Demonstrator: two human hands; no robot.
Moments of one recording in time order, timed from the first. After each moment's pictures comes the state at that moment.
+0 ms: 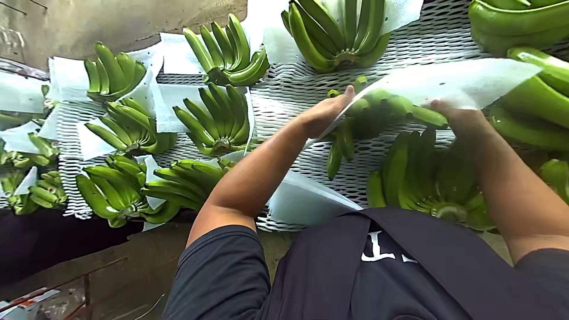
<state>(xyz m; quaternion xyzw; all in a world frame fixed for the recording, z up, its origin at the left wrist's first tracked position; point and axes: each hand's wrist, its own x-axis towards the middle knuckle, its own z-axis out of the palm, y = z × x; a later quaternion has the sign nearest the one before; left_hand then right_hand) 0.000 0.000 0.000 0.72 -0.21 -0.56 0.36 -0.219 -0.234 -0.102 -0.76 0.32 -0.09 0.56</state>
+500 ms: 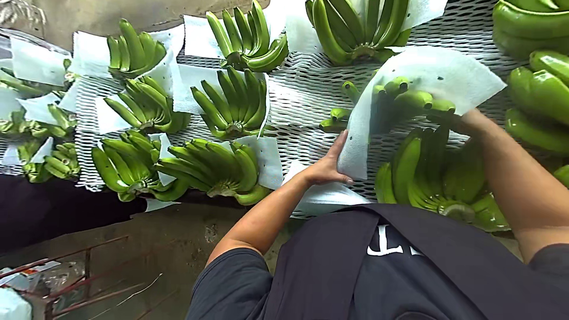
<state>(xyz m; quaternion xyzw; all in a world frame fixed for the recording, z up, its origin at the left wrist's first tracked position) -0.069 0.120 -0.093 0.71 -0.31 -0.51 0.39 -0.208 -0.244 -0.127 -0.89 0.19 0.00 0.41</state>
